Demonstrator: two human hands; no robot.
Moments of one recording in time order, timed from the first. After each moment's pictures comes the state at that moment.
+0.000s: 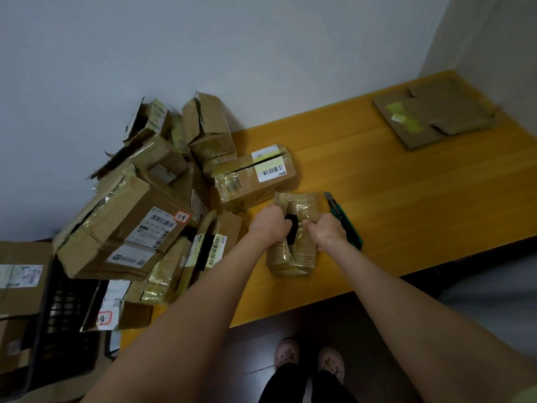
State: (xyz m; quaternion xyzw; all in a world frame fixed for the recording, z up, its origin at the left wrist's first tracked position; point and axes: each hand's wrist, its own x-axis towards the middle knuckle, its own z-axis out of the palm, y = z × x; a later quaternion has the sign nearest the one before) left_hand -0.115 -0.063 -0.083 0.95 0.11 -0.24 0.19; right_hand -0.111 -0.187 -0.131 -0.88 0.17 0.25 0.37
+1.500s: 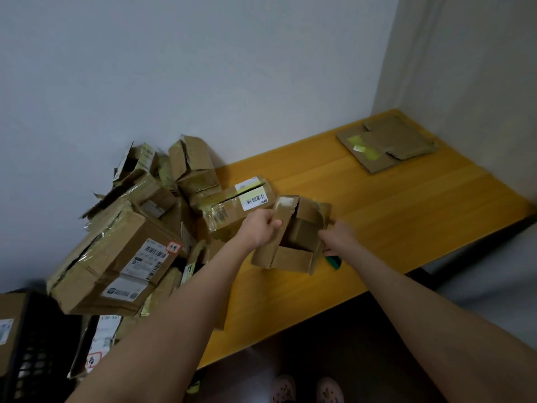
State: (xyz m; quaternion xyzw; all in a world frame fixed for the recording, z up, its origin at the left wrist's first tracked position) left_hand -0.109 -0.059 -0.037 0.93 -0.01 -0.17 0.32; right_hand -0.114 -0.247 -0.088 -0.80 0.24 0.20 0.52
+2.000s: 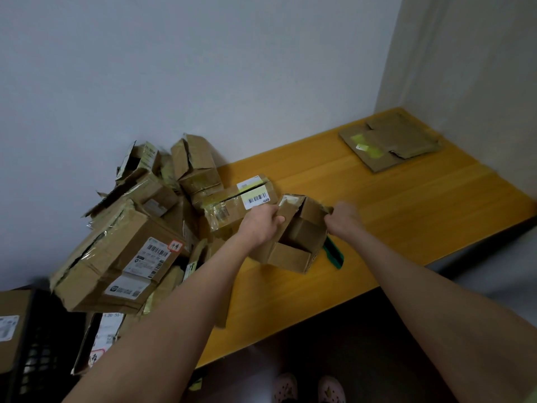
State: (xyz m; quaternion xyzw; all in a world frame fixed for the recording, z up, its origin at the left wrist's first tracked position) left_hand -0.107 -0.063 -0.030 0.97 -0.05 -0.11 0.22; right_hand -0.087 -0.251 -0.071 -0.93 0.15 0.15 0.28
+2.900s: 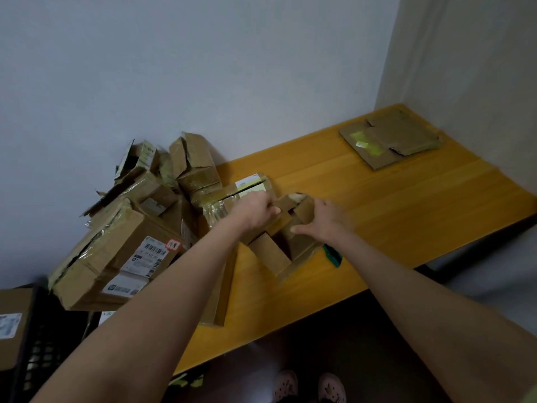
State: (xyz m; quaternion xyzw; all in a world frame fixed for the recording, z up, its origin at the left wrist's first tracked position) left_hand -0.088 -0.058 -0.009 0.98 -0.09 -0.13 0.15; right_hand -0.093 -0.229 -0.072 -0.97 0.07 0.14 0.20
